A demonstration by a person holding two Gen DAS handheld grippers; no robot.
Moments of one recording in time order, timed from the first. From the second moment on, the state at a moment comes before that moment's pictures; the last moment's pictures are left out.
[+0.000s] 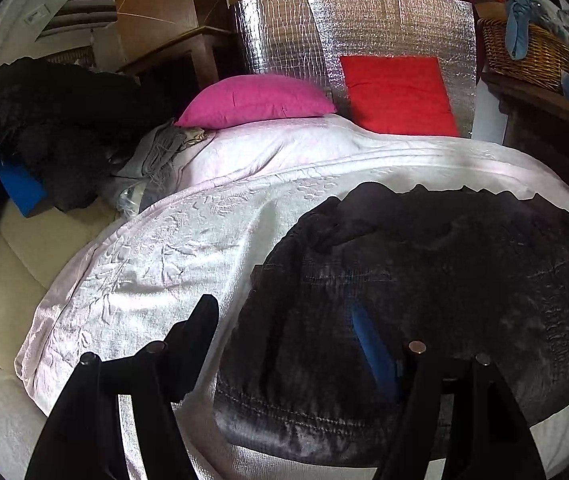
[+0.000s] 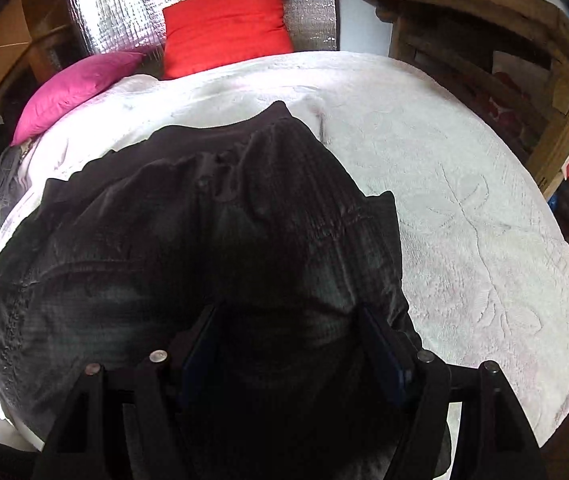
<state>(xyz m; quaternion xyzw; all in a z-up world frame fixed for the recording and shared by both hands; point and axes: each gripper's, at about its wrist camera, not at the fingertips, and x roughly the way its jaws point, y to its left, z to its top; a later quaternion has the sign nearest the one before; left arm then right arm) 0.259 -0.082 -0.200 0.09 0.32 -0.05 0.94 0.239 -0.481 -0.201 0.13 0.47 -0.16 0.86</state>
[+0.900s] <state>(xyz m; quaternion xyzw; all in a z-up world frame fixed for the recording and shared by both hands) 0.255 -0.083 -0.196 0.09 0.32 -0.06 0.94 0.238 -0.480 -0.200 0.13 0.47 -0.17 0.86</state>
